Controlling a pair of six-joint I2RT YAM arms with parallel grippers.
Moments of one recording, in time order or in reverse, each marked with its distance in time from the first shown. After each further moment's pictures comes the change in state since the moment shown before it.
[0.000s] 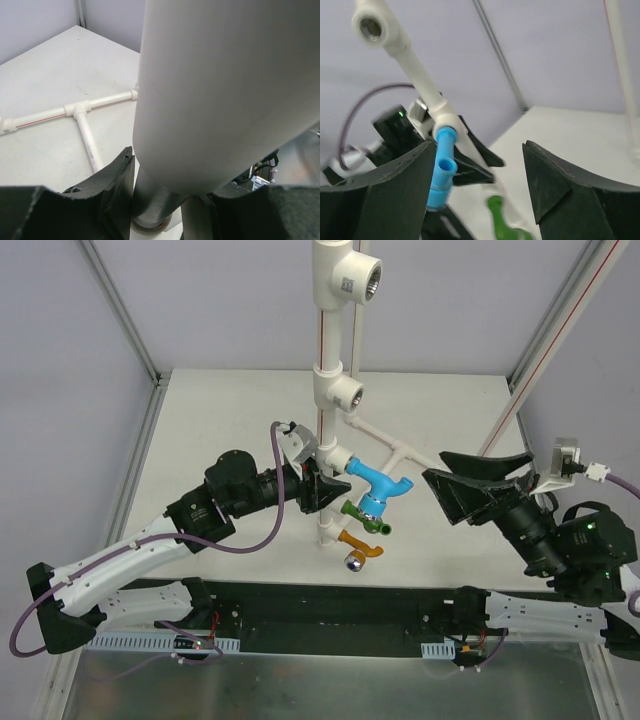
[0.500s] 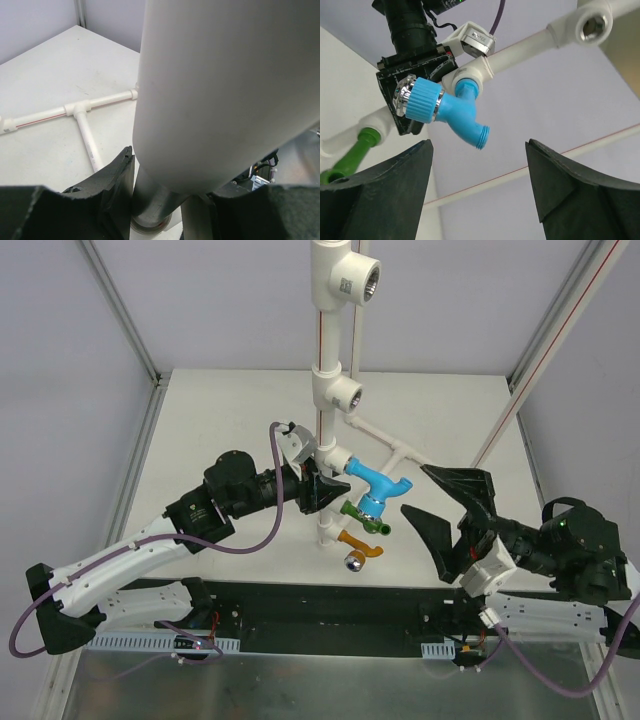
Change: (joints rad) left arm 0.000 -0.006 -0.002 -0.002 0.000 0.000; right arm 0.000 0.010 0.062 -0.279 -0.525 -1.521
